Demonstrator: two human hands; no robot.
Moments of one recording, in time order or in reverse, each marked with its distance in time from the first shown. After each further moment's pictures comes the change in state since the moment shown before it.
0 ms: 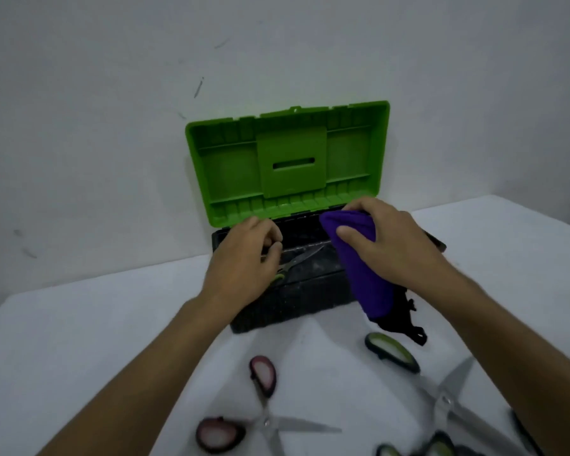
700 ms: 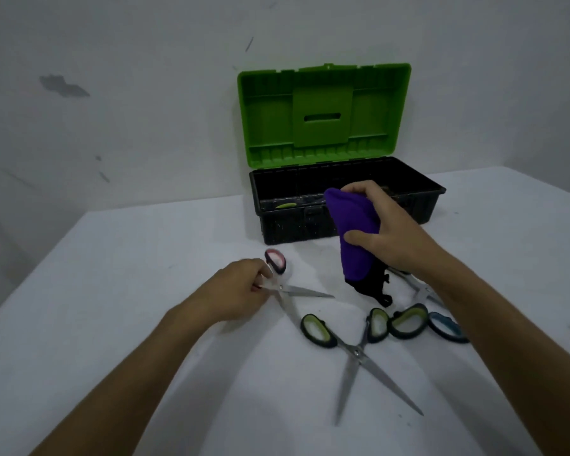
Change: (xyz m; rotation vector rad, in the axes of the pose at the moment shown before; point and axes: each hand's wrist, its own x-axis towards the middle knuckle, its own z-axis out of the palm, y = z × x) left_hand -0.172 0.010 -0.047 -0.053 -0.569 -0.421; right_hand -0.108 -0.028 0.018 0.341 -0.227 -0.077
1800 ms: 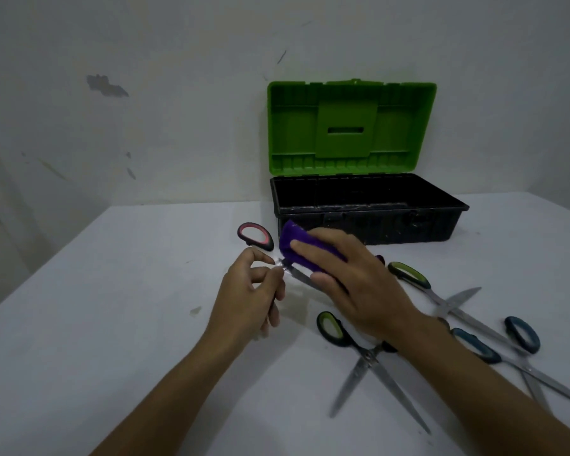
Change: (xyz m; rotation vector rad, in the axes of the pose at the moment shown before) left_hand -0.037 0.017 0.028 -0.810 0.485 0.059; right_hand -0.030 0.002 0.079 -0.516 0.107 -0.683
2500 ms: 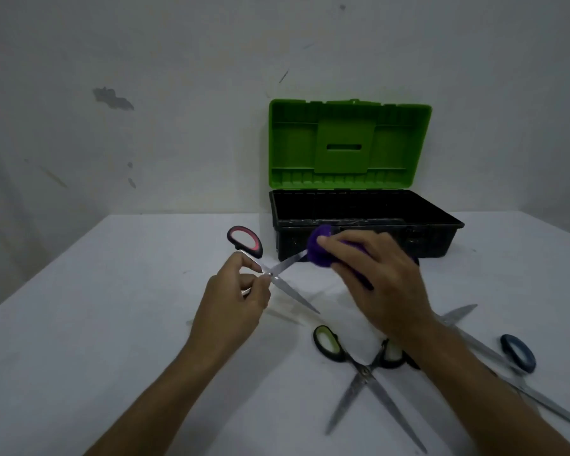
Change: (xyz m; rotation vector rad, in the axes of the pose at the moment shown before) left_hand 0.002 0.001 -0.012 0.144 0.082 0.096; right_hand 0.000 0.019 -0.017 -0.183 0.263 -0.004
